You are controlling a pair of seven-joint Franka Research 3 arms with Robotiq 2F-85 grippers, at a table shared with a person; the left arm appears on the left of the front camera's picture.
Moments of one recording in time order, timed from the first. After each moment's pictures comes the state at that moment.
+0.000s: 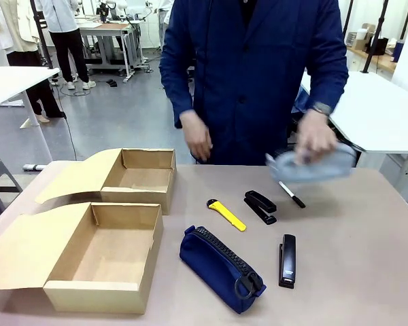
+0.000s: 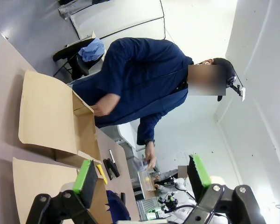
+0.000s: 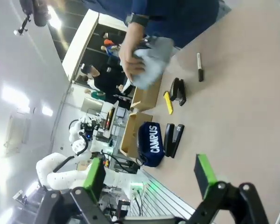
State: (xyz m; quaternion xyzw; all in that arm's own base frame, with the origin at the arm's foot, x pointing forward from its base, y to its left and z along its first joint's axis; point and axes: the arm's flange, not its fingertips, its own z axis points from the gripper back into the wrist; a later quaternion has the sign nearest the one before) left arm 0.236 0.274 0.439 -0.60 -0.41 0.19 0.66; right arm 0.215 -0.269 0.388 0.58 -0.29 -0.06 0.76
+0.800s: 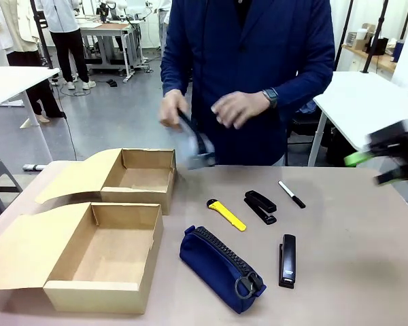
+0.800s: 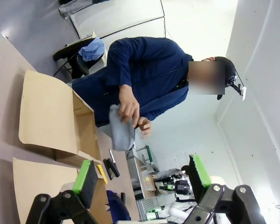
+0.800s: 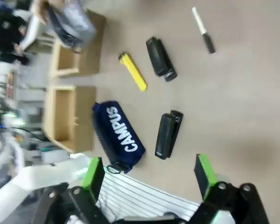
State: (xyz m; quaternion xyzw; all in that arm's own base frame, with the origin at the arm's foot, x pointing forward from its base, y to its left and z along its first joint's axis) left arm 0.238 0.274 0.438 -0.60 -0.41 0.19 0.66; right arm 0.322 0.050 0.500 0.30 -0.15 0.00 0.94
